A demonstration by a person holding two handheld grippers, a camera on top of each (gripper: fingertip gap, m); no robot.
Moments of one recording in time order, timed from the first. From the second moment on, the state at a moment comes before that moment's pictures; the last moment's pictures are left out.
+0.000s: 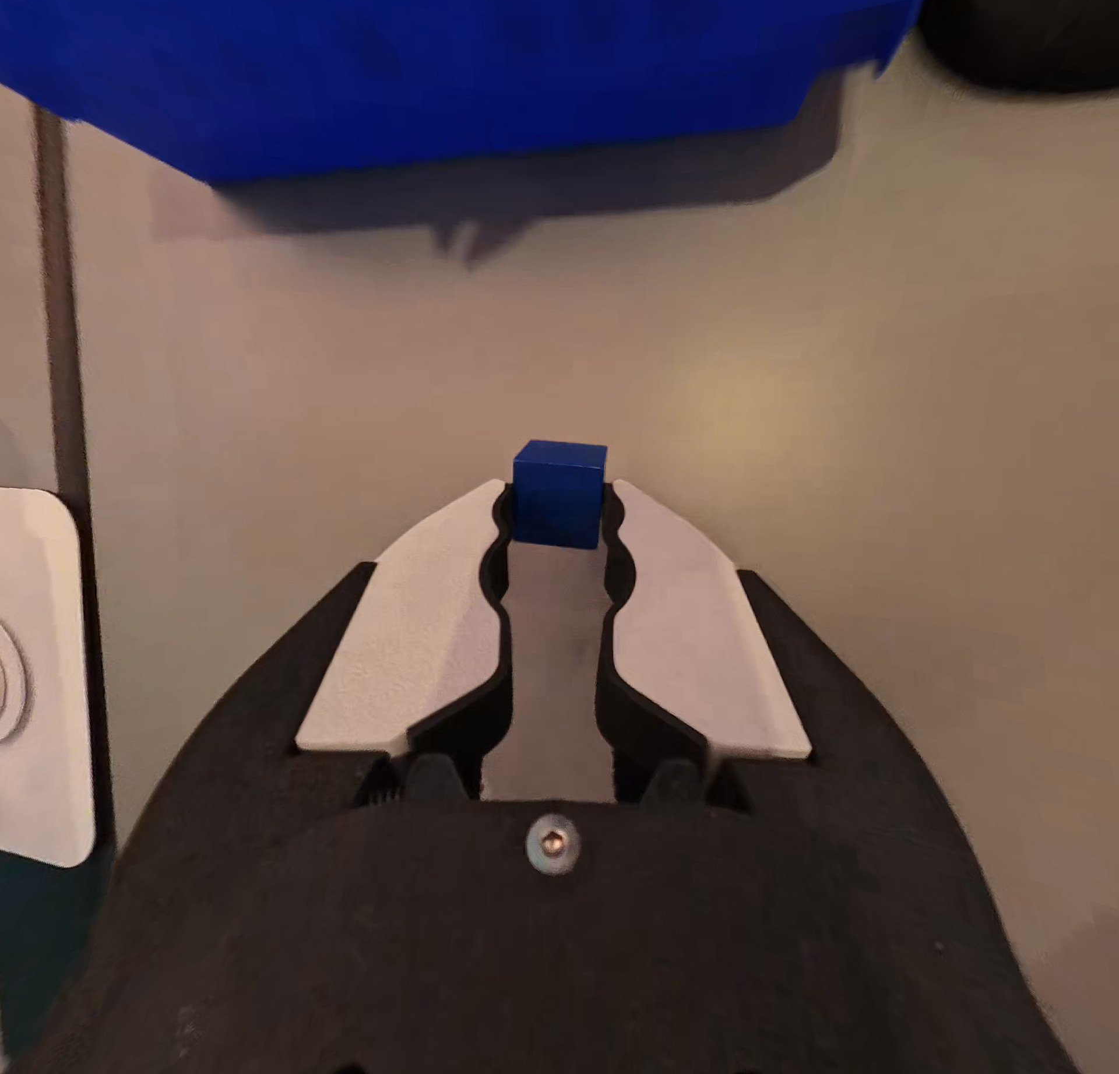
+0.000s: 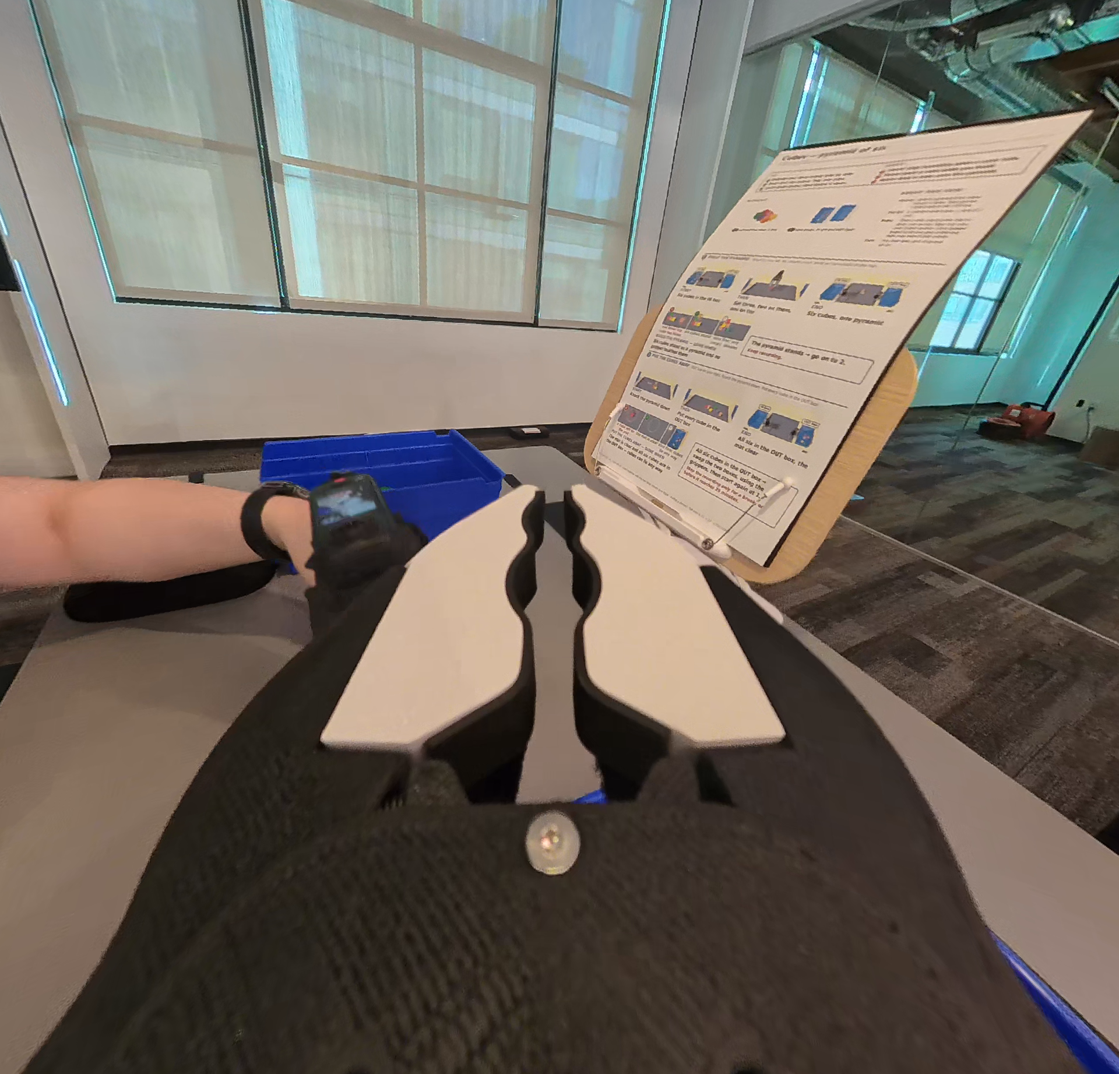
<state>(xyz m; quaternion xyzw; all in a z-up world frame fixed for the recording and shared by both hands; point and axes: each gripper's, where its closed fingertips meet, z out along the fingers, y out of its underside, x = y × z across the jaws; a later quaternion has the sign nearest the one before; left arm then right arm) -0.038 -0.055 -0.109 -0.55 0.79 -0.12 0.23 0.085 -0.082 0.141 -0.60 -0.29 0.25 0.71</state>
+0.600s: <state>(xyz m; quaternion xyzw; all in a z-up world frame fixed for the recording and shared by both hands) -0.030 -0.048 -0.146 -0.57 0.81 -0.07 0.13 0.083 -0.074 0.124 -0.63 -0.31 0.25 0.67</state>
